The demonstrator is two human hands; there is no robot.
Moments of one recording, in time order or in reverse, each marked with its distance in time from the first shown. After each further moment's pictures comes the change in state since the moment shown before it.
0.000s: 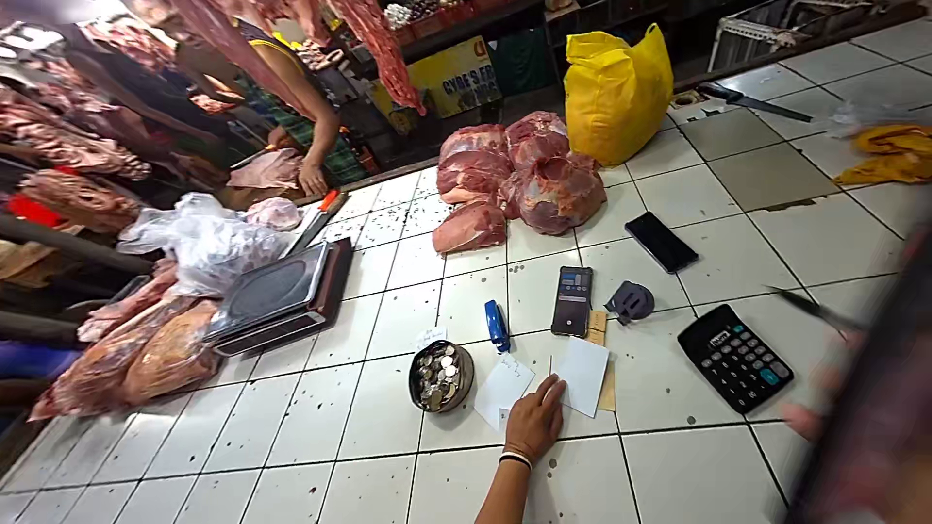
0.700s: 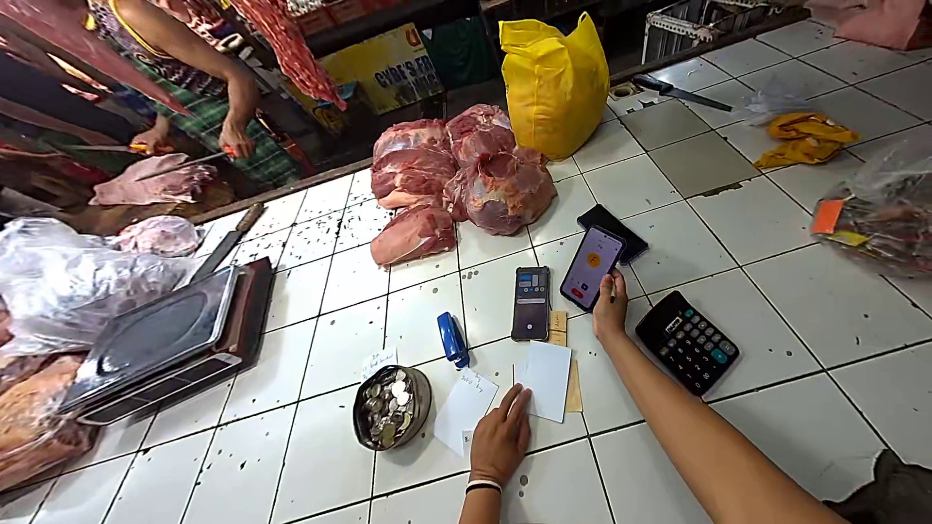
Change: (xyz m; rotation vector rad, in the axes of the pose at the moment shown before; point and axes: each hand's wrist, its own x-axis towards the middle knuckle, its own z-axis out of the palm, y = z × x) left_hand -0.001 -0.003 0.005 0.041 0.099 0.022; right_hand 0.177 0.261 -0.118 -0.433 0.683 -0.193
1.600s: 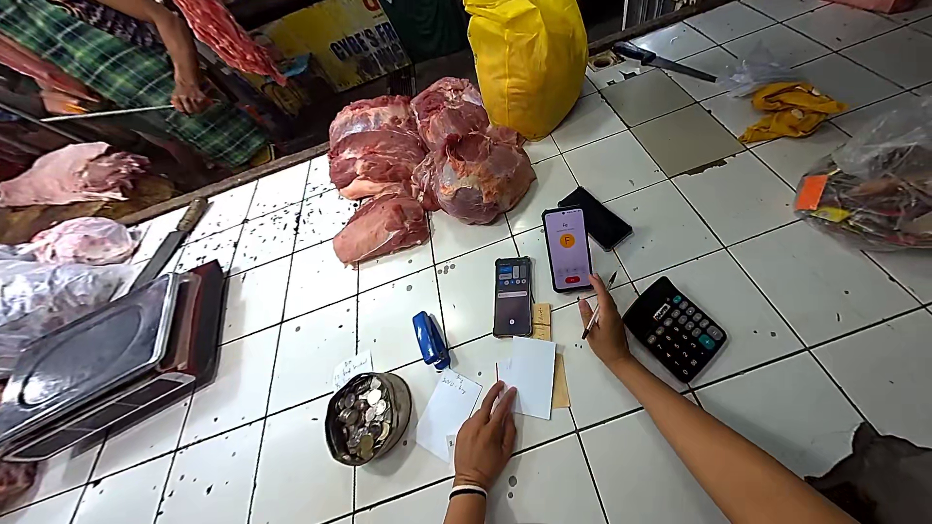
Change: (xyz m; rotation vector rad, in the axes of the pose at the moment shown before) left_hand -0.001 -0.004 0.000 -0.002 -0.022 -0.010; right_hand -0.029 0.025 -0.063 -0.696 -0.265 -0.495
